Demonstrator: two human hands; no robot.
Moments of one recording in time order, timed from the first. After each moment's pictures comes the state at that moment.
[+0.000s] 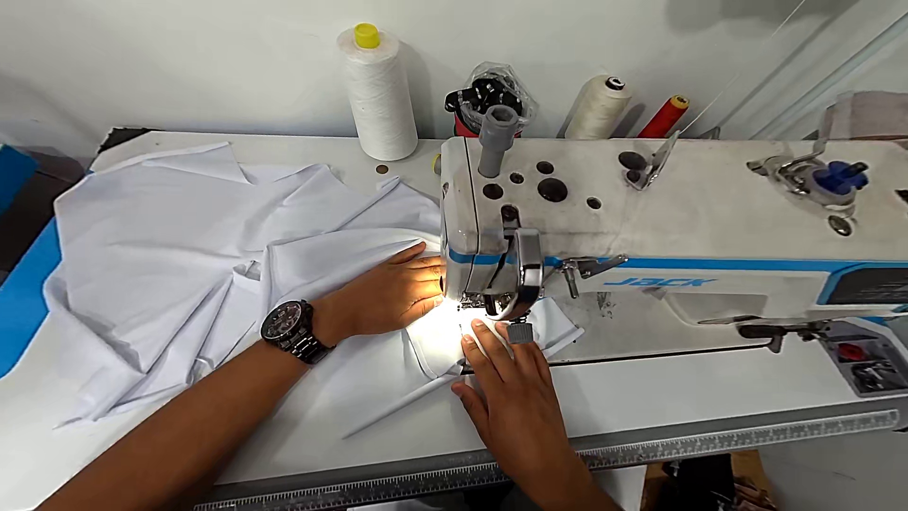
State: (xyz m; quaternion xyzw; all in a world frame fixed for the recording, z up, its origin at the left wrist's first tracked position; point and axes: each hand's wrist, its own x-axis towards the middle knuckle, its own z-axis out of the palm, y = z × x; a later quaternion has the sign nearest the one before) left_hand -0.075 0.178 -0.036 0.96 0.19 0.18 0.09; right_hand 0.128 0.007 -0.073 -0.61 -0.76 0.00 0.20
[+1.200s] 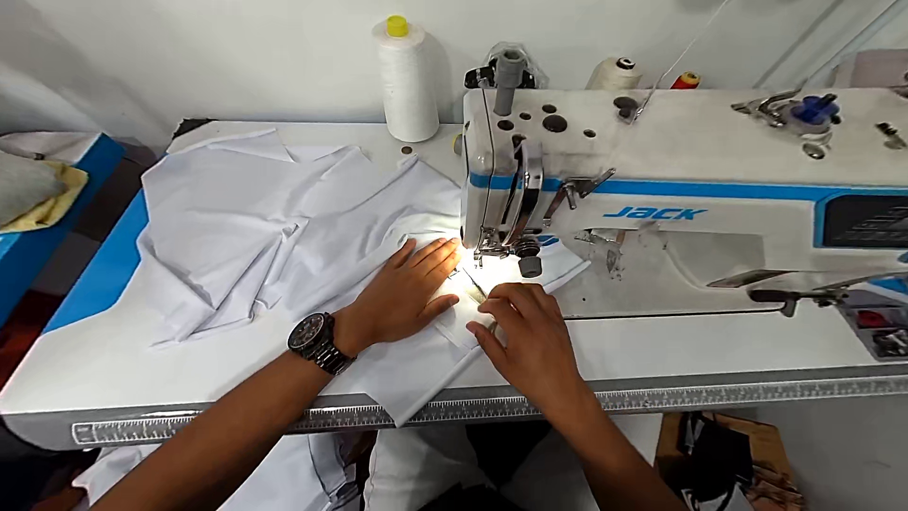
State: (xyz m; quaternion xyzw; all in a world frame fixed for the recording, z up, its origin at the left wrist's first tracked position) left_hand -0.090 0.113 -0.058 0.93 0.34 0.12 0.06; right_hand 0.135 0.015 -0.059 -0.53 -0.79 0.01 0.31
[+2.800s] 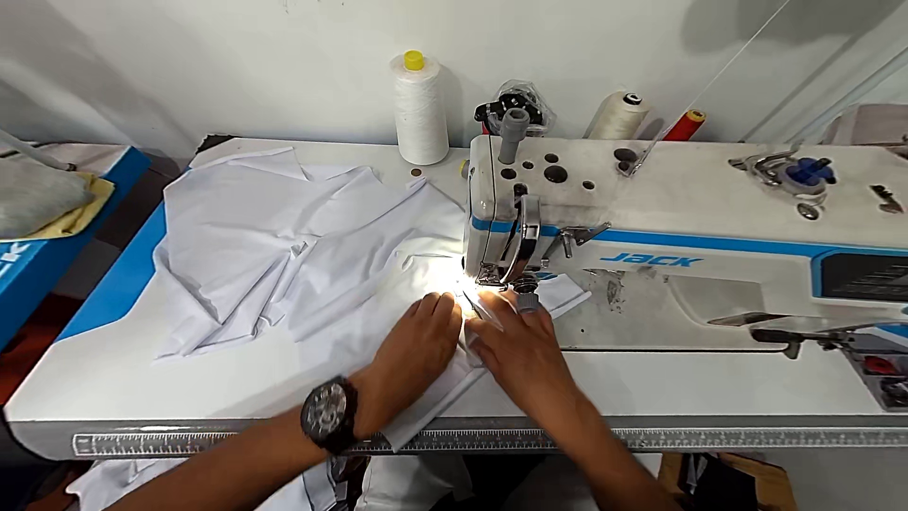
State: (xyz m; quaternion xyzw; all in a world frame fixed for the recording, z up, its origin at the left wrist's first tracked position) left_hand -0.055 0.066 -0.049 0.91 0.39 0.14 -0.05; right_hand 0.139 0.032 -0.053 -0.52 -0.82 0.01 0.24
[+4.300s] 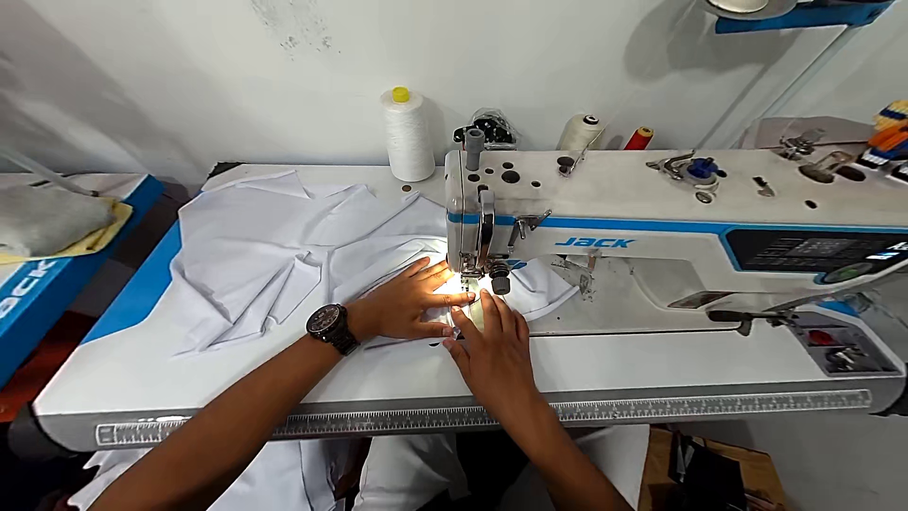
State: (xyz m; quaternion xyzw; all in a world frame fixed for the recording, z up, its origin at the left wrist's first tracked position) left_hand -0.086 0.143 -0.060 0.97 0.22 0.09 0.07; right_hand 0.114 0.009 -0.064 -0.63 -0.76 0.02 0.19
